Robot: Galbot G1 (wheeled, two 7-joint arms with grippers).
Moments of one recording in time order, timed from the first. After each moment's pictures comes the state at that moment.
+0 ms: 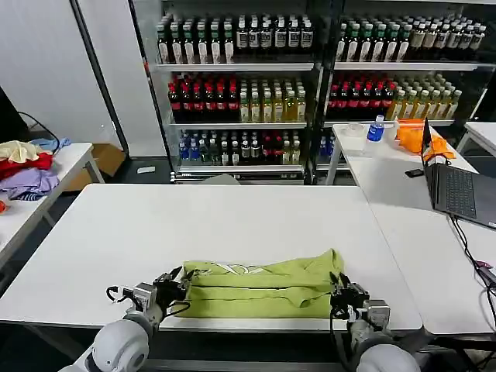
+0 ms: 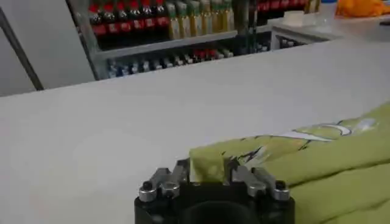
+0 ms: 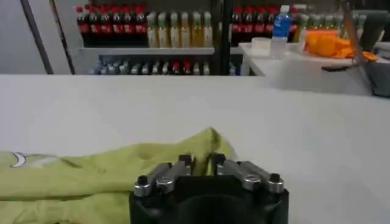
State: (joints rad) left arm 1.19 -0.88 -0.15 -1.94 -0.62 0.46 -0.30; right arm -1.45 1.23 0.43 2.16 0.35 -0.54 0.28
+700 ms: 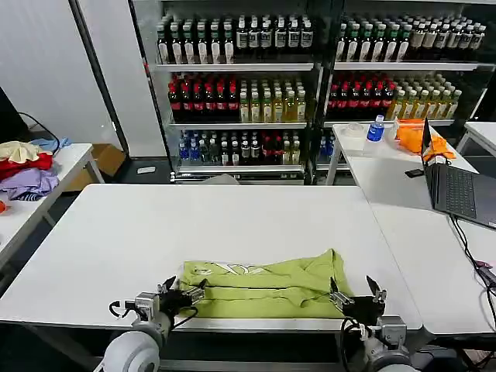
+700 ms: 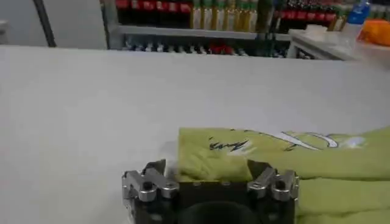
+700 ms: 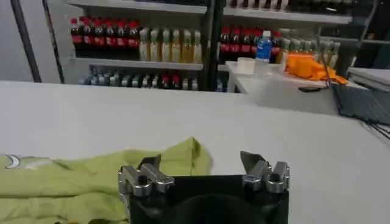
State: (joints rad) left arm 1.26 -1.05 -0.22 -1.95 -0.71 0.48 -0.37; right arm -1.56 1.24 0.48 2.25 0.29 -0.50 0.28
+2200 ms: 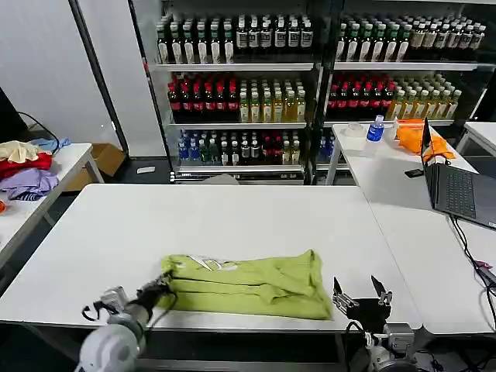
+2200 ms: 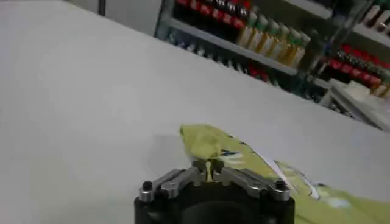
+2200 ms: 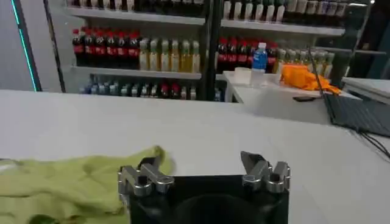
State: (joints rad) left arm 1.27 -1.07 -0.46 -1.91 -0.96 0.45 -0.36; right arm -1.59 1.24 0.49 2.29 0.28 -0.47 0.28
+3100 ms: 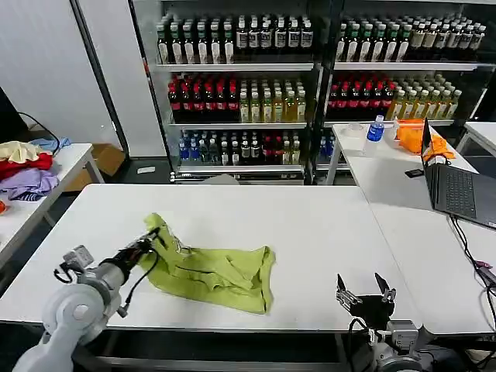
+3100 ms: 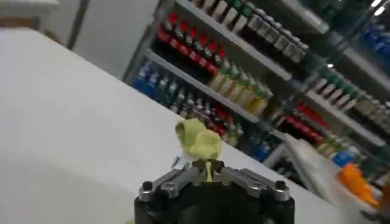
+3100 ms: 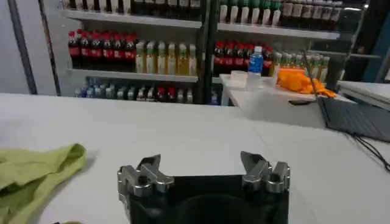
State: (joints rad) left arm 1.14 -0.99 -0.48 -1.99 -1.35 0.47 -0.38; right arm -1.59 1.23 0.51 2.28 0.29 -0.48 0.27
